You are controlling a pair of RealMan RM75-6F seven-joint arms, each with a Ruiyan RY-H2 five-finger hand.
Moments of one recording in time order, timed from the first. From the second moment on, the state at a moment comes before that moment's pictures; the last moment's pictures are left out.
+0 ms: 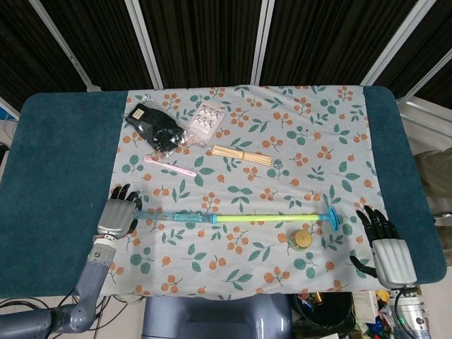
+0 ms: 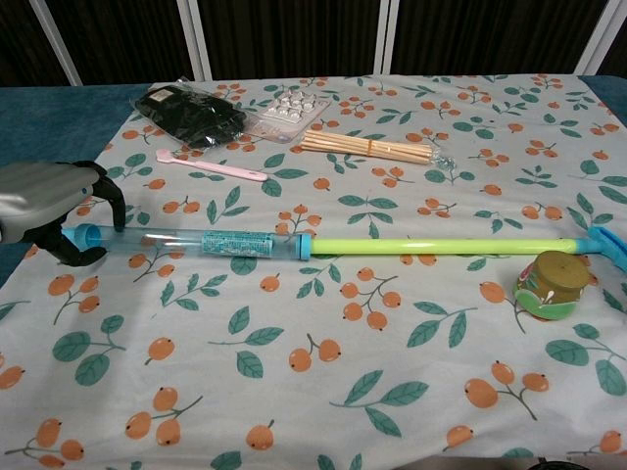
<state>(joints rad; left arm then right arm) -0.54 -1.59 -0.10 -1.54 1.00 1.17 0.69 0.08 -1.28 0.03 -1.58 -1.56 1.49 -0.14</state>
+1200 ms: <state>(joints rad) -0.52 -1.37 -0.13 -1.74 0.97 1.22 0.63 0.39 -1.61 0.21 -1.76 -1.27 1.19 -0.71</state>
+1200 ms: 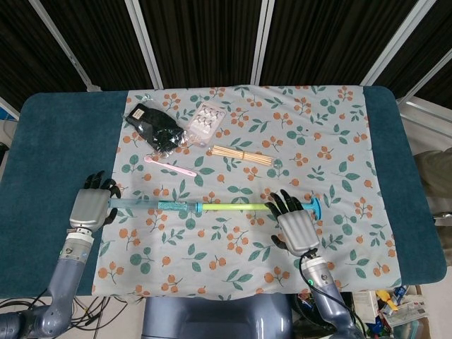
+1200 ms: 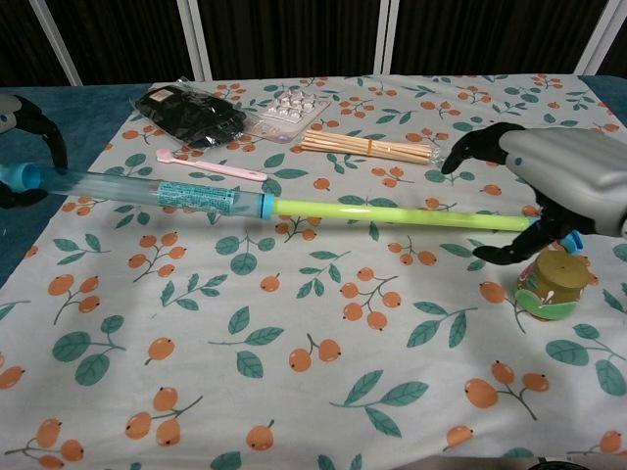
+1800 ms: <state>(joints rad) -0.53 -1.34 -0.13 -1.74 0.98 1.21 0.61 0.53 -1.72 0.34 -1.61 -0.93 1.20 -0.91</state>
